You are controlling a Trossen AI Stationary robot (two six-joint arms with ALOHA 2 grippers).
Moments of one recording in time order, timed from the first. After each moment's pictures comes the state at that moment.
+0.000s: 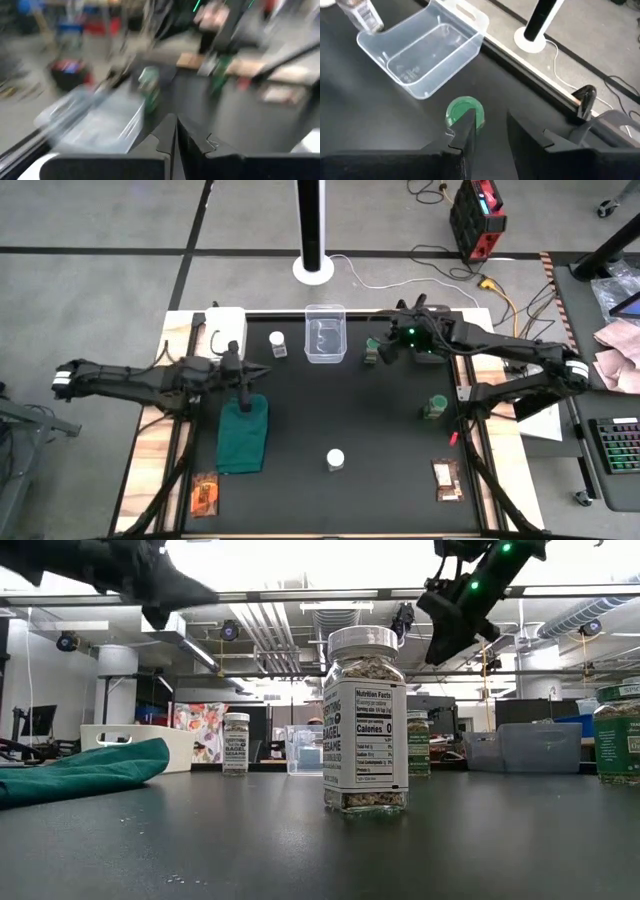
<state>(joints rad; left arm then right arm) -0.01 0.71 0.49 -0.02 -0.34 -0.09 -0.40 1.21 0.98 -0.59 0.34 0.26</state>
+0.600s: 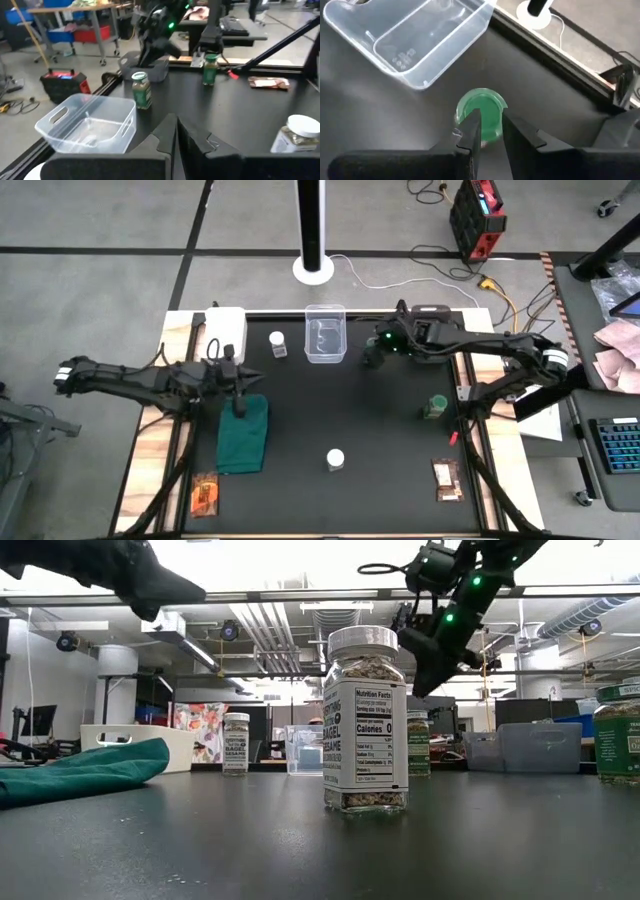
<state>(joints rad) -0.11 0.62 0.46 -0.03 -0.37 -0.03 -0.39 1.41 0.98 -0.49 0.33 0.35</state>
